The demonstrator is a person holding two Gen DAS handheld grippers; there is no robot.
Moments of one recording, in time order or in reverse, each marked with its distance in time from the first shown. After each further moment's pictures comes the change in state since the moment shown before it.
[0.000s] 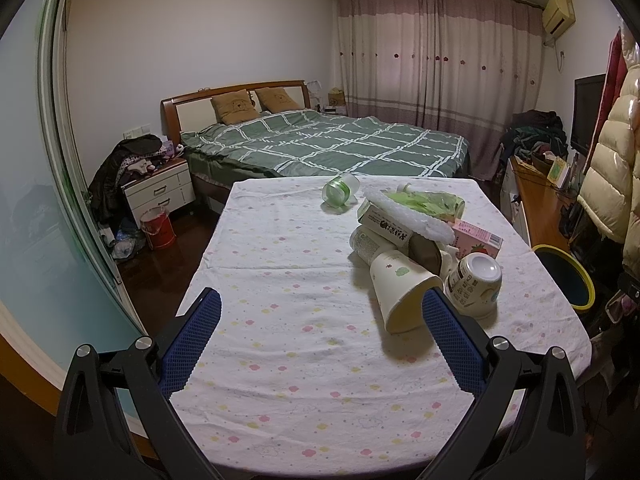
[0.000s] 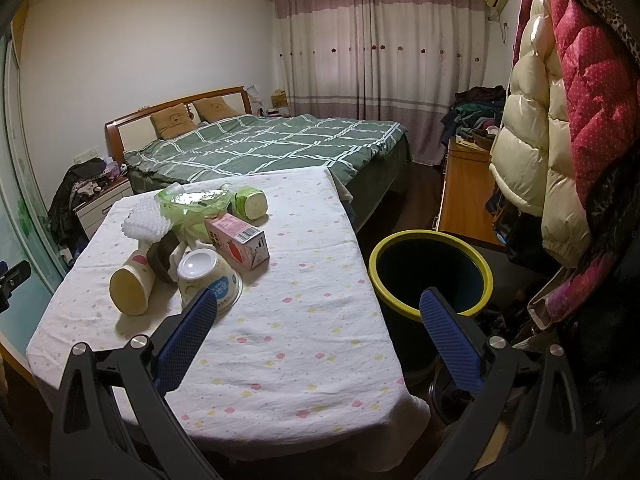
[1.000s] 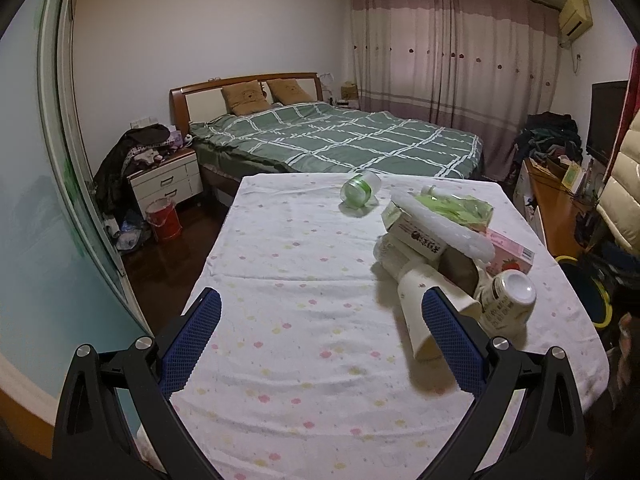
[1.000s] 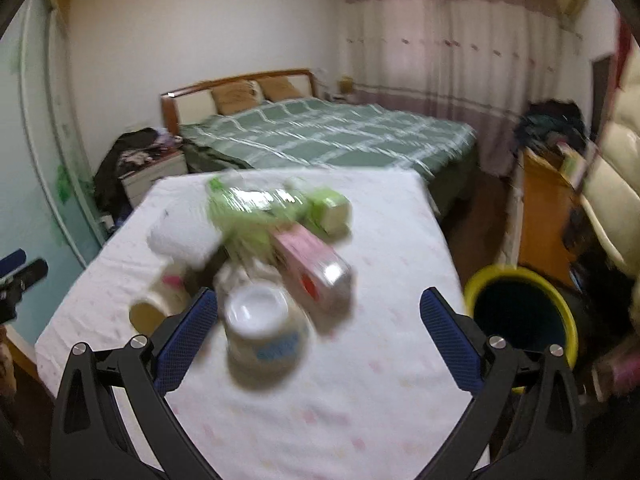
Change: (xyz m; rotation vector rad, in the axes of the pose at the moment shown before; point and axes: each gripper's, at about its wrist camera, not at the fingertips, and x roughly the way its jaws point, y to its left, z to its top) left arm 0.055 0.022 0.012 -0.028 0.035 0.035; right arm 0.111 0.081 0.055 -0.170 0.031 0.220
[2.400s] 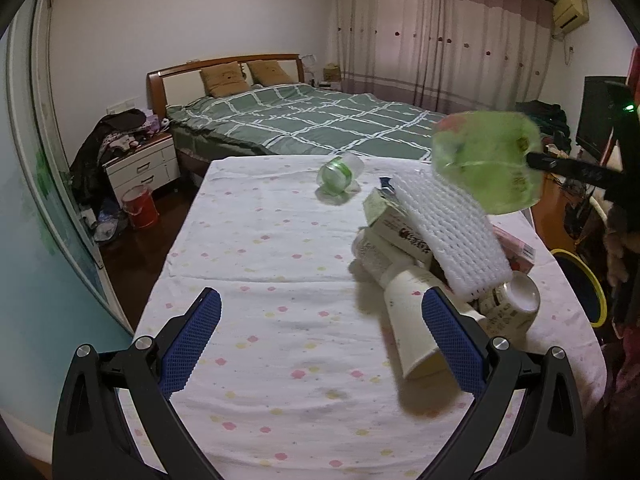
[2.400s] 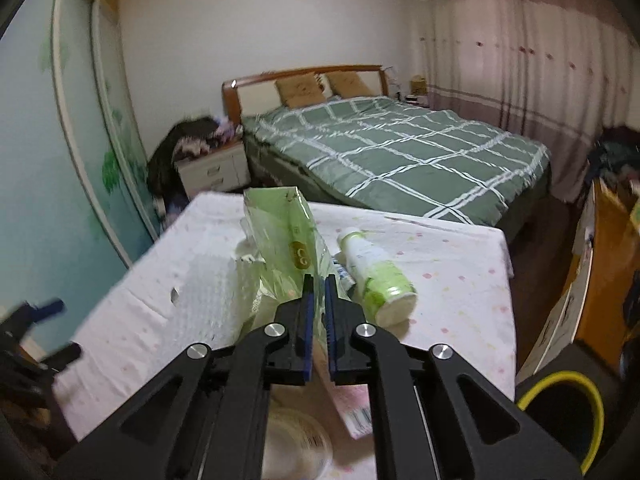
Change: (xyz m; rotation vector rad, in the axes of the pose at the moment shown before) left arm 0.056 -0.024 0.007 0.018 0.080 -0.083; right arm 0.068 -0.031 0.089 -0.013 0.034 0.236
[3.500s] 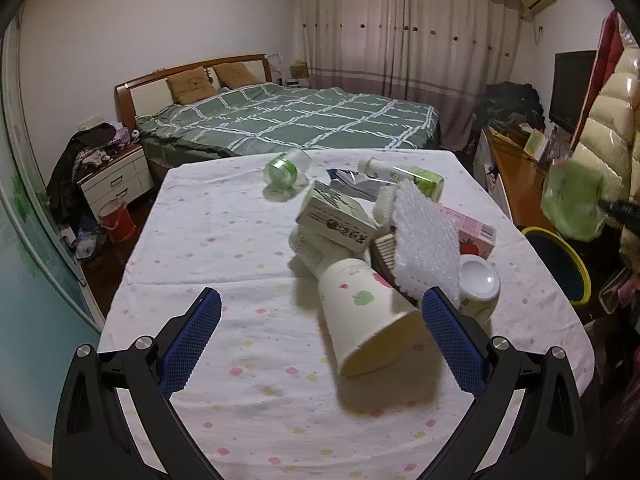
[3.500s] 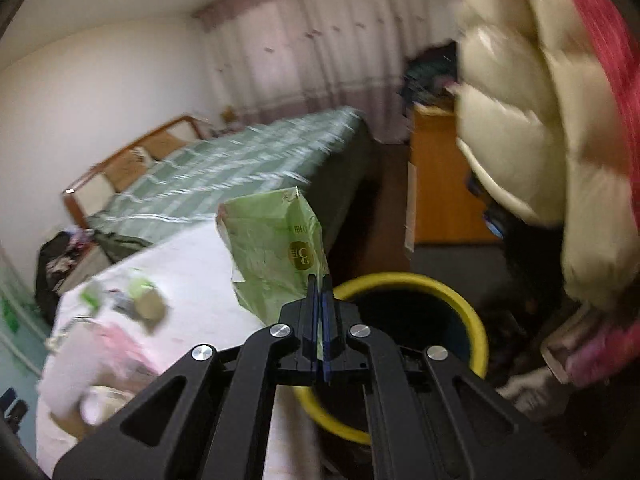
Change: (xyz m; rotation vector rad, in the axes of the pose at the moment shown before) left arm -0.003 -0.048 -0.005 0.085 0.015 -0.077; right arm -0.127 -0.210 -0.123 0.509 -0.086 -0.529
